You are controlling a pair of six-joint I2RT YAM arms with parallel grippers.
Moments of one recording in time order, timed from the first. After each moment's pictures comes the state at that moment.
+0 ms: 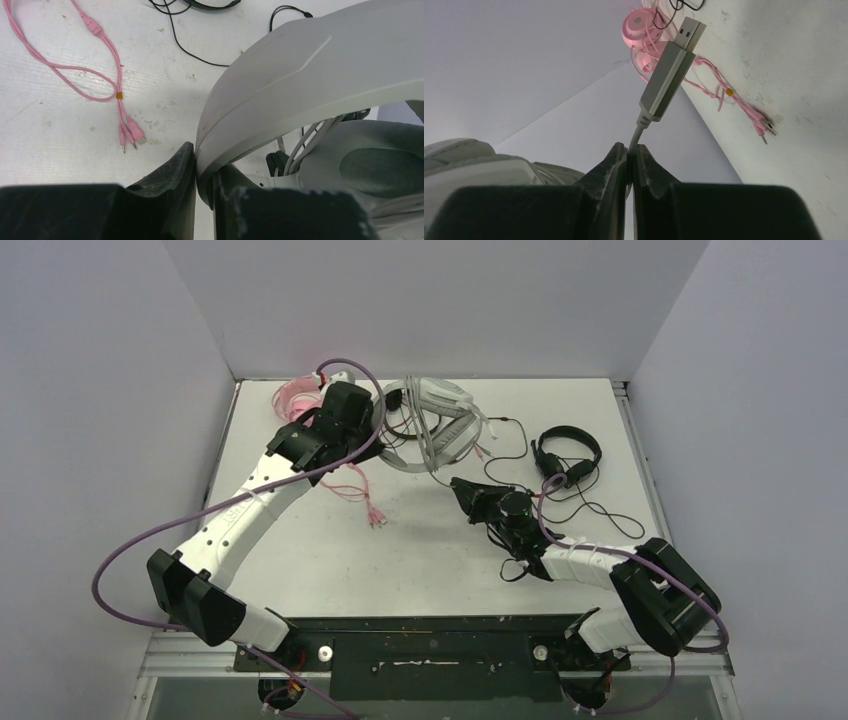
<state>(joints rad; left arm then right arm) -0.59 1.45 1.53 -0.80 -0.26 -0.82 0.64 1.39 0.44 0.68 0.14 2.05</state>
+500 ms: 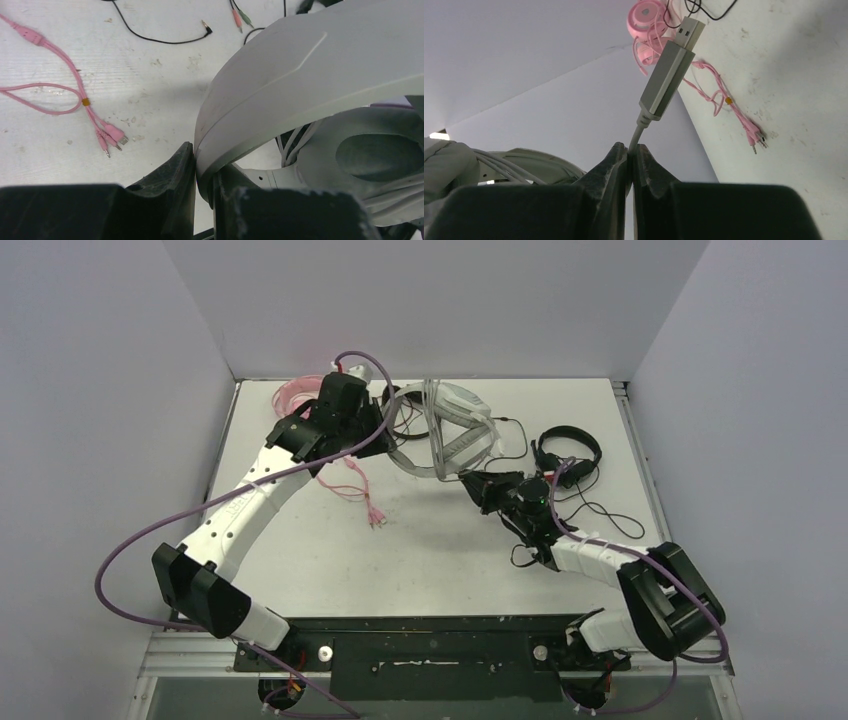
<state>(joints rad) -0.53 1.49 1.57 -0.77 -0.03 -0.67 0.51 1.35 0.46 0.61 -0.04 1.88</state>
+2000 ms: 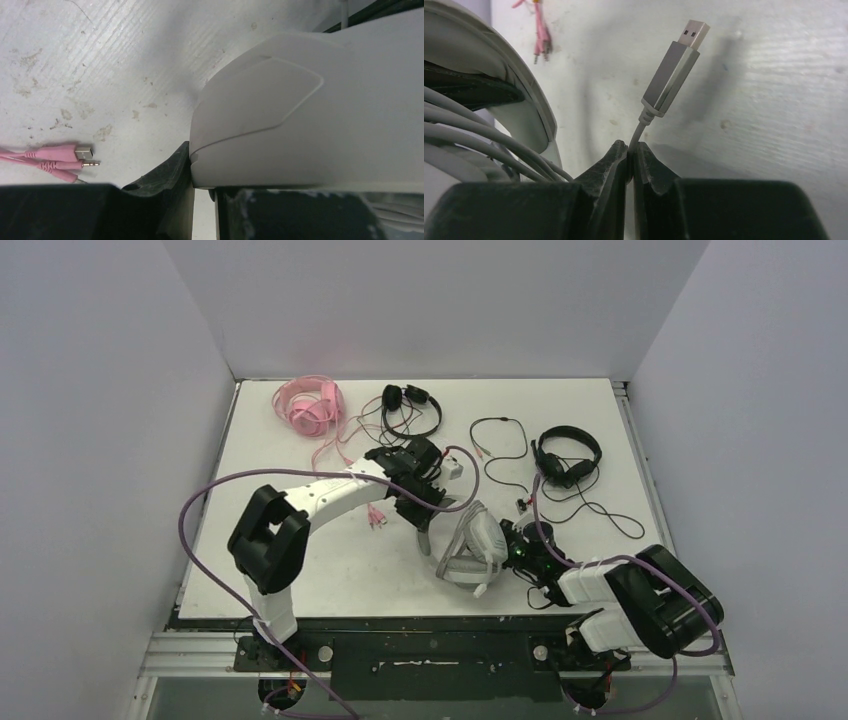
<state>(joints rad) -0.75 1.81 1.38 -0.76 0.20 -0.07 0.50 1.36 0.15 0.73 -0.27 0.88</state>
